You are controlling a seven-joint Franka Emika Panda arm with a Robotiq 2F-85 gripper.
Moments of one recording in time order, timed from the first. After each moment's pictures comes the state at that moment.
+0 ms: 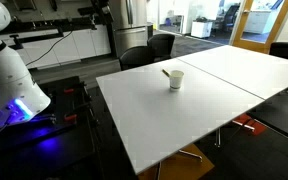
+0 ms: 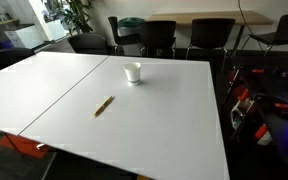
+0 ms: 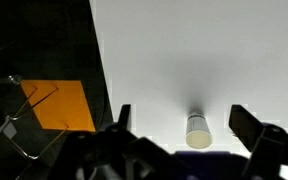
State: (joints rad) arm -0.20 -0.80 -0.13 -2.81 -0.25 2.28 -0.11
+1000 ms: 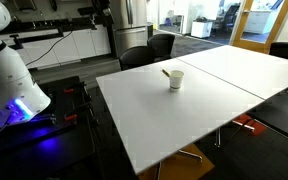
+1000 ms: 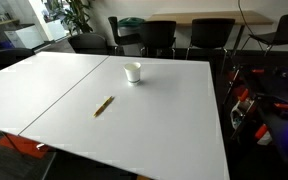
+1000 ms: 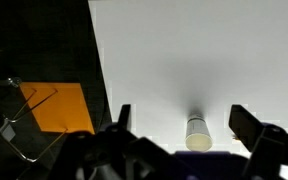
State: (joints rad) arm -0.20 -0.78 -0.12 -2.81 -0.25 2.29 -0.11
